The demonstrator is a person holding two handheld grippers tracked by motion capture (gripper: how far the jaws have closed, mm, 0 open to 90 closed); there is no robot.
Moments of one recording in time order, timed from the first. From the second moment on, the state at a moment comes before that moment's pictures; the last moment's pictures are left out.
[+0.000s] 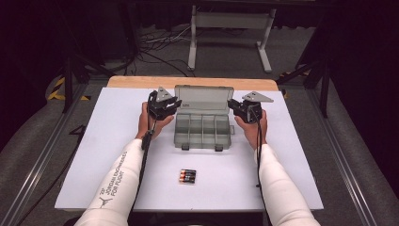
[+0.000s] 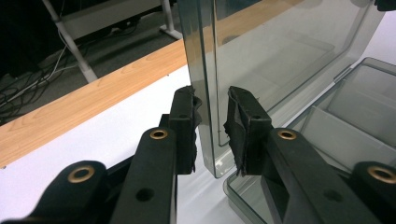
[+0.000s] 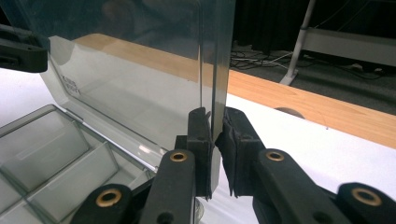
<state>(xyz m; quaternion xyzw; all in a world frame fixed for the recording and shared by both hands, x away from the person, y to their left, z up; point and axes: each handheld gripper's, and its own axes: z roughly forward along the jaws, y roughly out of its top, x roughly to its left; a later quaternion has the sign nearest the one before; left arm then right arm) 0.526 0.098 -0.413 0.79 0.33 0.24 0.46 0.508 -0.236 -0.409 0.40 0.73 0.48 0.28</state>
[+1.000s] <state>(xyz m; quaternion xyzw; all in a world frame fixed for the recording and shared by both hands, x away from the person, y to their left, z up) 0.538 0.091 -0.432 0.80 0.34 0.24 0.43 0.519 -0.230 -0.428 0.43 0.73 0.47 0.28</state>
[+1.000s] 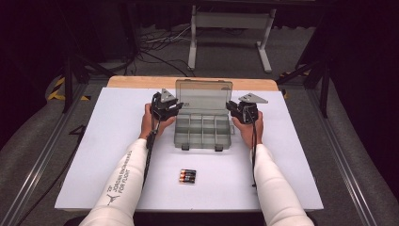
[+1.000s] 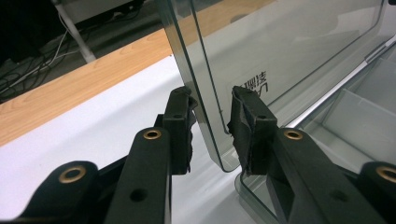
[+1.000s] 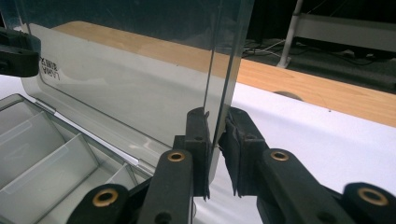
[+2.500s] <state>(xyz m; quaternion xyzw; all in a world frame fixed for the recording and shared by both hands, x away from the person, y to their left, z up) 0.541 0.087 -0.445 0.81 0.36 0.22 0.41 0.522 -0.227 -0.447 0.45 0.73 0.44 0.25</state>
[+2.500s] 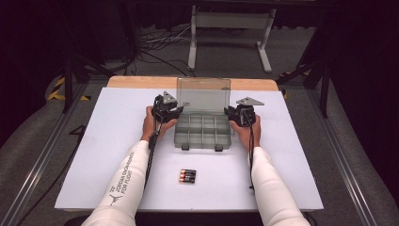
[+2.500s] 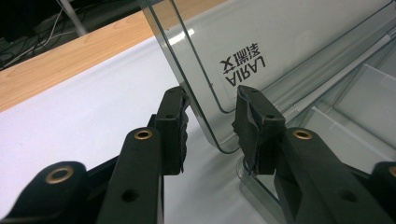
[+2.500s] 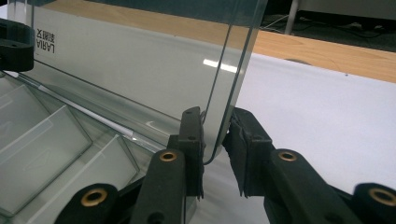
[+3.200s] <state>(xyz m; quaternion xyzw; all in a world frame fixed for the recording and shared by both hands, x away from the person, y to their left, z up) 0.542 0.093 -0.444 0.81 0.36 0.24 0.40 0.521 -0.220 -0.442 0.44 0.75 0.41 0.28</state>
